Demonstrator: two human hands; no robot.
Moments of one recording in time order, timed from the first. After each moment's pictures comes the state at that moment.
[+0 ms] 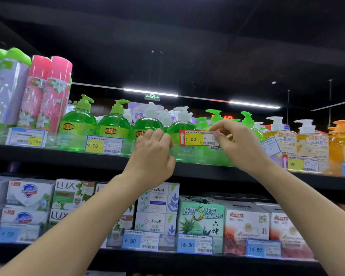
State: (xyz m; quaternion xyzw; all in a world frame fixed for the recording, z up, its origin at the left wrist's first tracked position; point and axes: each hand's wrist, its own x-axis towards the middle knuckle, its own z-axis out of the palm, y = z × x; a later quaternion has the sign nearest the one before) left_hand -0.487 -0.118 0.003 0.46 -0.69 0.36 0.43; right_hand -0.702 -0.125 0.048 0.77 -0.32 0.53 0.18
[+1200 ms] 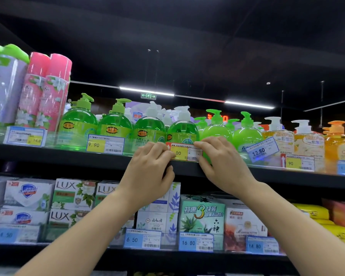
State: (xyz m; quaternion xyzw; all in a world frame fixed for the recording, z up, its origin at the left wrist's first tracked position) left_hand -0.473 -0.118 -0.029 0.38 -0.71 0.39 0.45; right_hand -0.678 -0.136 0.008 0.76 -0.34 0.41 0.38
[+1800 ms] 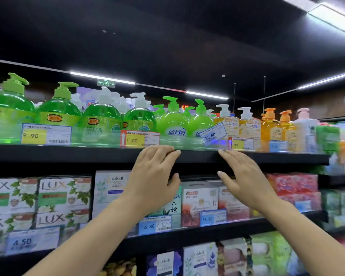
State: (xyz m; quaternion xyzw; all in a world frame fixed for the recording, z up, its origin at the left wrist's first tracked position) left_hand -0.562 -0.116 -0.053 0.32 -0.76 0.33 0.47; right_hand -0.813 -0.097 -0.053 0.70 -0.54 0.34 0.34
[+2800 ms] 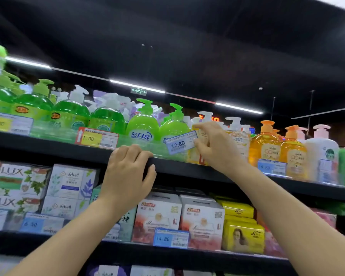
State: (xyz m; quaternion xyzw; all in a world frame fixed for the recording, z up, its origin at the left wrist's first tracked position) left_hand -0.650 -0.131 -0.050 0.46 -0.62 0.37 0.51; right_hand -0.863 -0.146 0.049 0.78 -0.35 0.45 0.25
